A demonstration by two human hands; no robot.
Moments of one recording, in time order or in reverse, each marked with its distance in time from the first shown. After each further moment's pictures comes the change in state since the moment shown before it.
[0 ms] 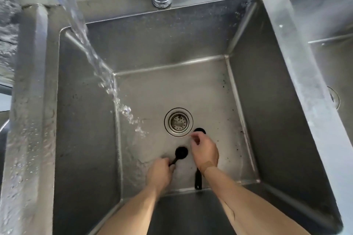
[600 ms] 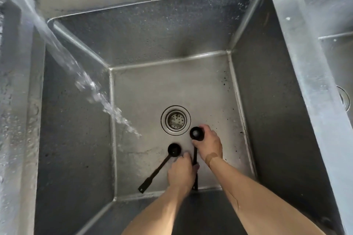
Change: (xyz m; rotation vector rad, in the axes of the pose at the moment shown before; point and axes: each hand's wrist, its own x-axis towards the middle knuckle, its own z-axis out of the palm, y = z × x) left_hand -0.003 0.082 0.033 0.035 0.052 -0.002; right_hand 0.044 0.022 -0.013 -0.082 -0.130 0.008
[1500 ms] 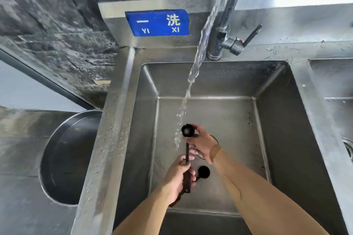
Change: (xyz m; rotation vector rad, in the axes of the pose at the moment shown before) left_hand -0.066 -0.070 -0.150 -1.516 -0.178 -0.224; right_hand -0.061 -0.175 -0.006 0.639 -0.503 -0.050
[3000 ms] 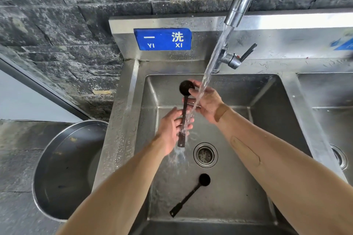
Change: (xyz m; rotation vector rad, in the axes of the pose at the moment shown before) left_hand -0.004 0.154 0.006 -0.063 -0.126 0.266; right_hand -0.031 -0.159 0.028 0.151 0.051 -0.311
